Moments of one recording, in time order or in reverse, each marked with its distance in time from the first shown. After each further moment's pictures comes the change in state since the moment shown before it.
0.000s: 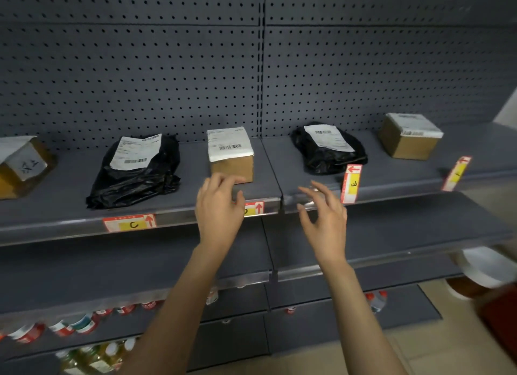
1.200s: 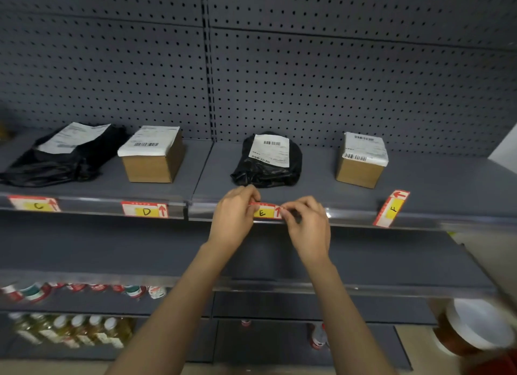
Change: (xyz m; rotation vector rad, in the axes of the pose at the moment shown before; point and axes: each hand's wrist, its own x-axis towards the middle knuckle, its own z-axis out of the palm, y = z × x) left_hand -0.005 0.164 0.154 0.033 -0.197 -0.049; right_hand 0.080 0.153 -0.091 0.065 -0.186 -0.035
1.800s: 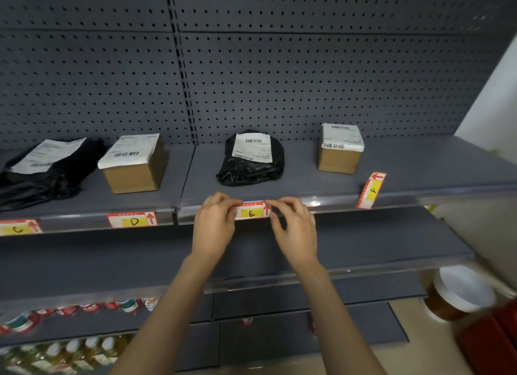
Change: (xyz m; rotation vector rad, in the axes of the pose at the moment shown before) left_hand -0.016 -0.015 -0.004 -0.003 0.039 0.030; right_hand -0.027 -0.004 0.001 -0.071 -0.015 0.015
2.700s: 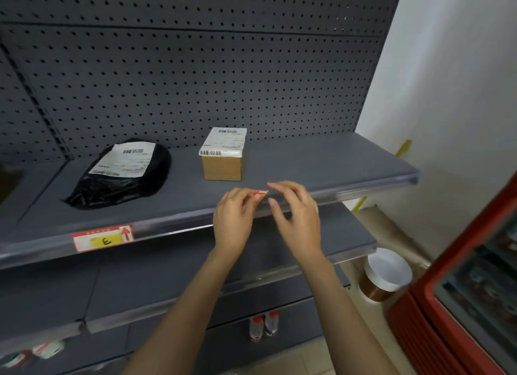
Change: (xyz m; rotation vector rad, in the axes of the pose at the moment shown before) left_hand 0.032 0.220 0.180 -0.356 -0.062 -0.009; right_hand 0.038 0.170 -0.173 0.026 0.175 0.004
